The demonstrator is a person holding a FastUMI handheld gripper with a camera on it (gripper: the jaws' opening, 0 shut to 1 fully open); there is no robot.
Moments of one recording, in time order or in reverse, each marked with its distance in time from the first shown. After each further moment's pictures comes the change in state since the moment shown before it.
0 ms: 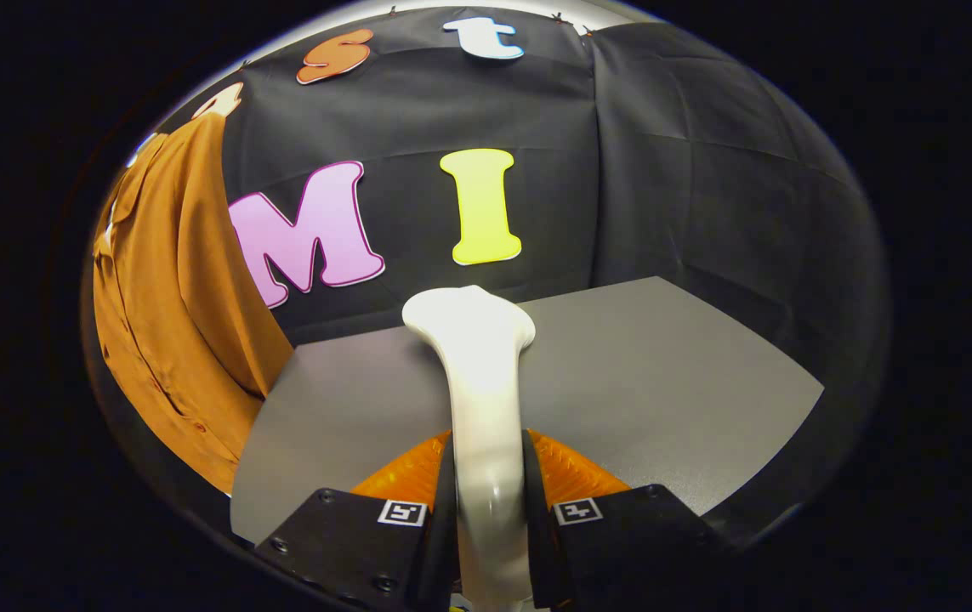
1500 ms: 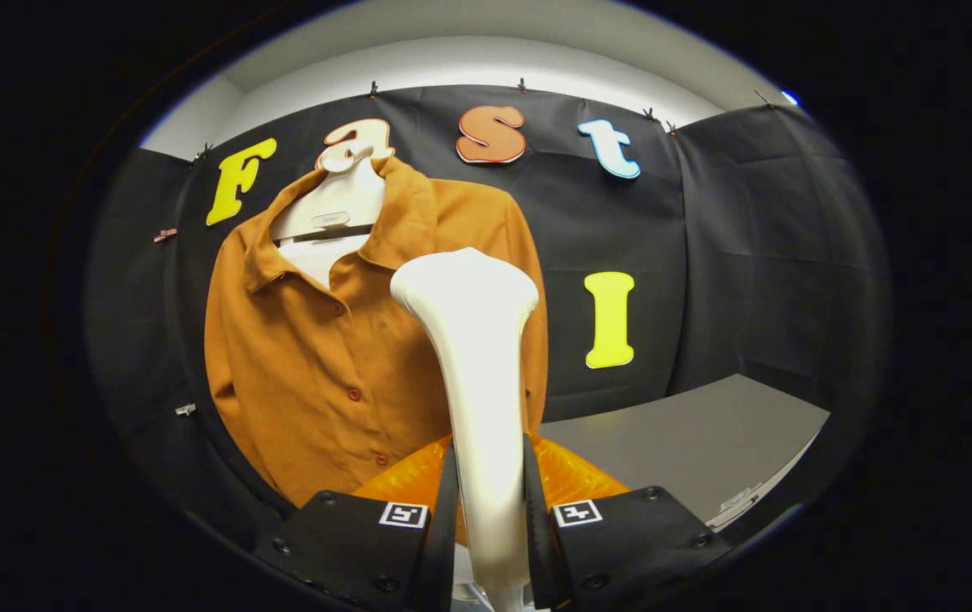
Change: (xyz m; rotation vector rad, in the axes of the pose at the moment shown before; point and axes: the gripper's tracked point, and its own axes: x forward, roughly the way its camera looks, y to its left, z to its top) arm -0.137 0.299 0.040 -0.117 -0.324 0.130
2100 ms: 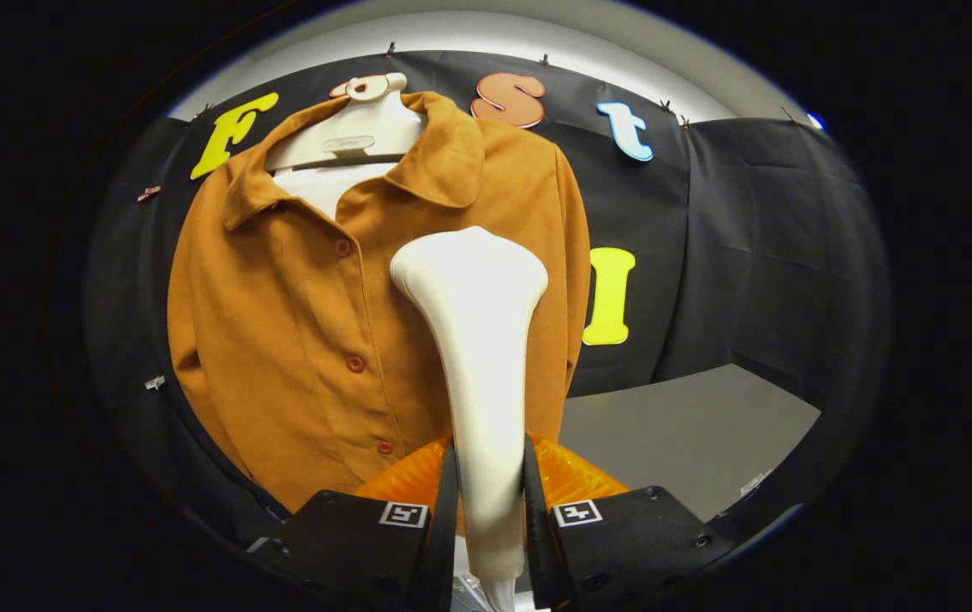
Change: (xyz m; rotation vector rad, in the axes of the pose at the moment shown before) arm 0.033 0.029 -0.045 -0.075 0.133 -0.081
